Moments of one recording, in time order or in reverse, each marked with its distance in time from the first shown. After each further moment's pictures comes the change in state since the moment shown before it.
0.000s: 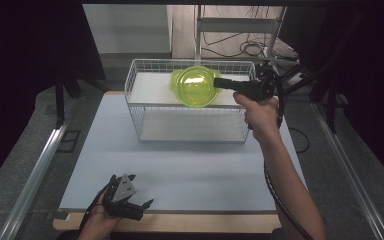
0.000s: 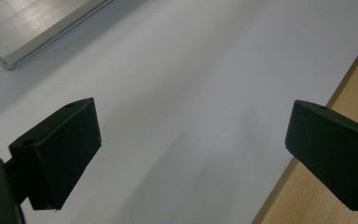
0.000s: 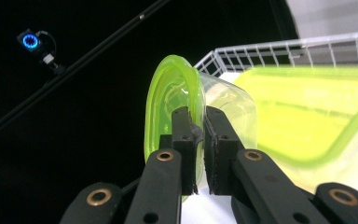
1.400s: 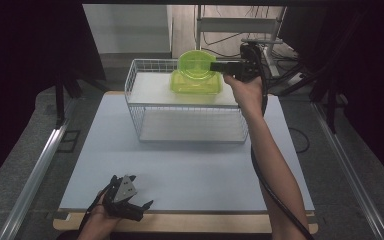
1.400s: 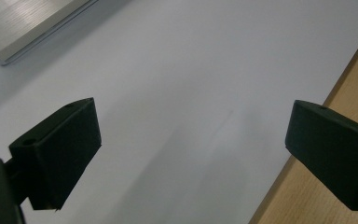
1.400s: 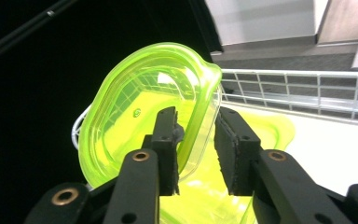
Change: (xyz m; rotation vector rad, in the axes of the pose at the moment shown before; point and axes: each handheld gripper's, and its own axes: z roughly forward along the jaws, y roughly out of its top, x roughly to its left) left arm -0.001 -0.001 0.002 0.021 -0.009 0.011; right arm -0.025 0.037 0.046 0.036 -0.322 -0.013
